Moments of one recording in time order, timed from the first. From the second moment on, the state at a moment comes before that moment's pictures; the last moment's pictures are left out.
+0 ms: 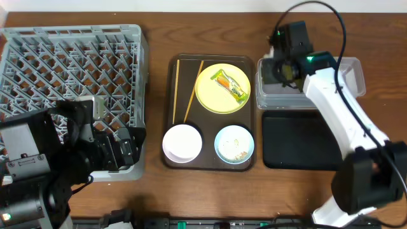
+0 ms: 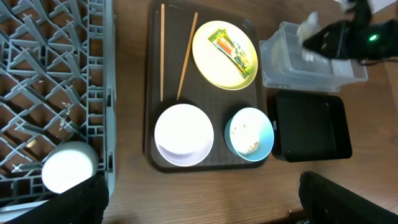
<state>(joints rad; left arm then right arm) 0.23 0.95 1.49 -1.49 0.52 -0.01 0.24 1.81 1.50 -0.80 -0.03 0.20</state>
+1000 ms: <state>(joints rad) 0.23 0.95 1.49 -1.49 0.51 -0.01 0.58 2.15 1.49 -0.49 0.17 0.04</state>
